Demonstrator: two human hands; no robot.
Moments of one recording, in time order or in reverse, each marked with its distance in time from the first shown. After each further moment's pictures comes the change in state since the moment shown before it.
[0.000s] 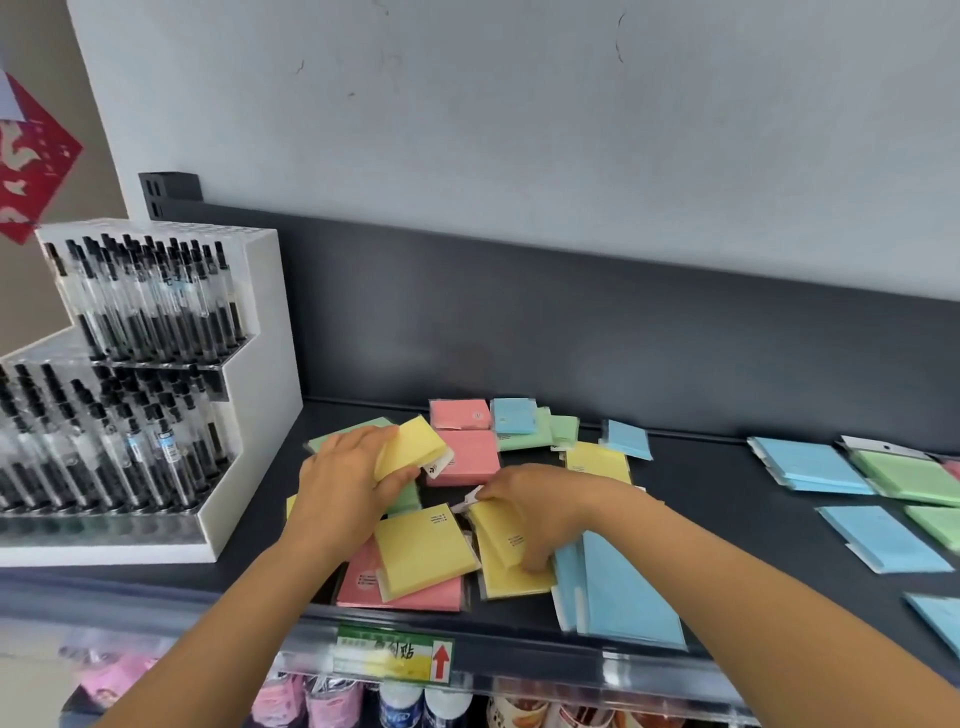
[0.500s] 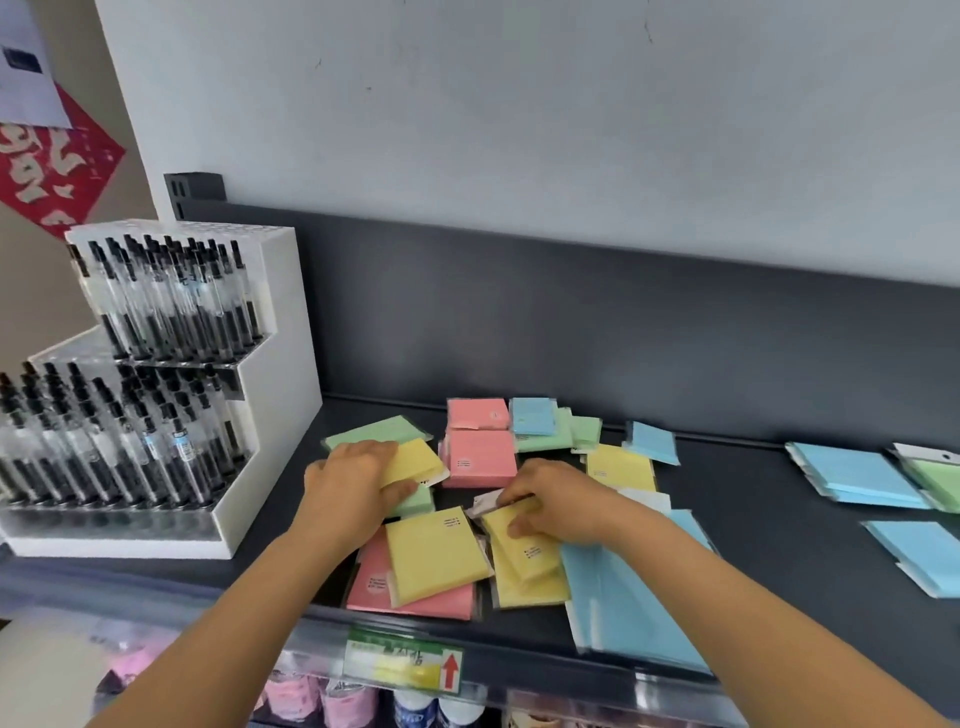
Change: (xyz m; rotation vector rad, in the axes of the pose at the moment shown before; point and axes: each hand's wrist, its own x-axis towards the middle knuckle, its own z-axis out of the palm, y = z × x) left_hand 0.012 -0.012 0.009 0.211 -0.177 -0.080; right_hand 0.009 0.005 0.011 0.317 0.231 0.023
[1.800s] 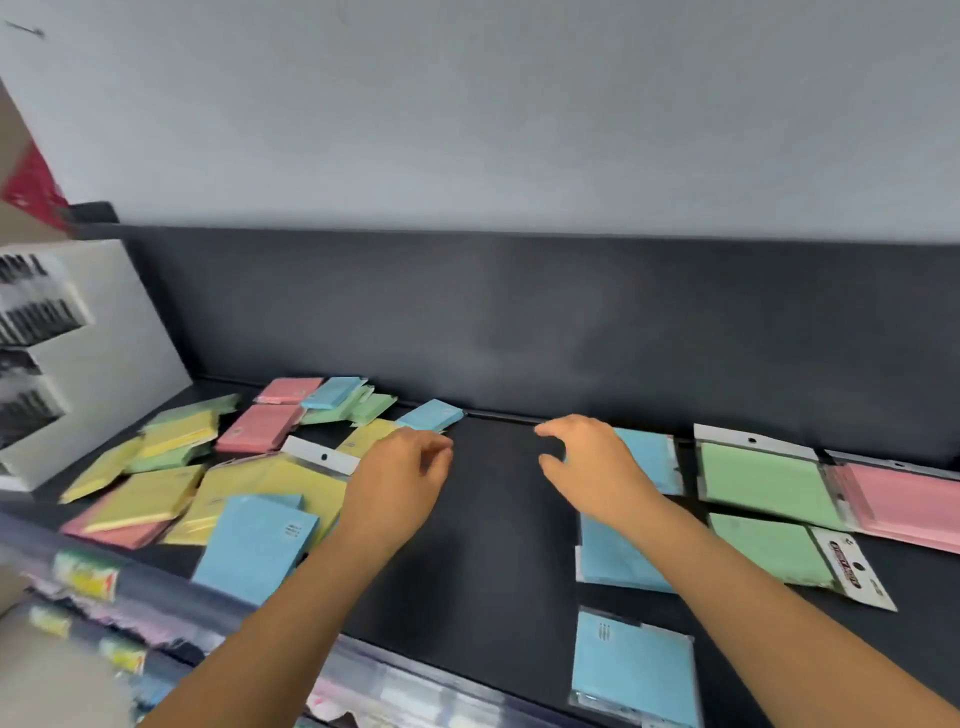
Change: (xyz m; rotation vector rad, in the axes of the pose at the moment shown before) left_hand -0.026 0.385 0.069 -0.280 0.245 -0.149; right_hand -0.142 0.322 -0.071 0.203 0.360 -0.033
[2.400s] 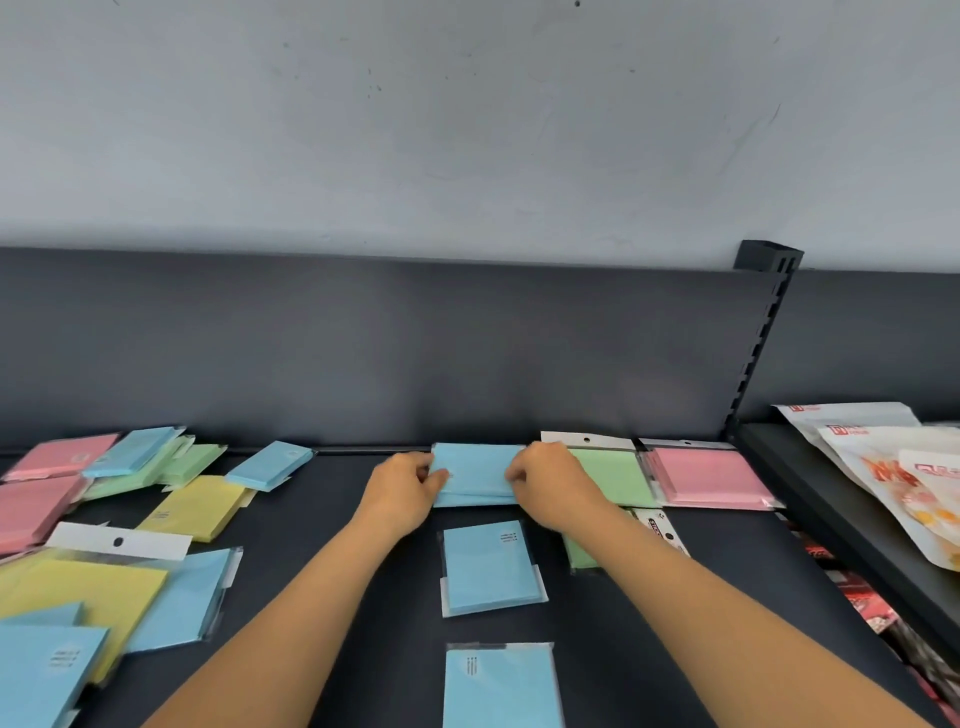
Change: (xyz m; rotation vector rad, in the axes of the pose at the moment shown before) left_hand 0.043 0.076 0.099 -0.237 -0.409 0.050; right_hand -0.014 0.072 -0.034 -0.145 0.002 0.404
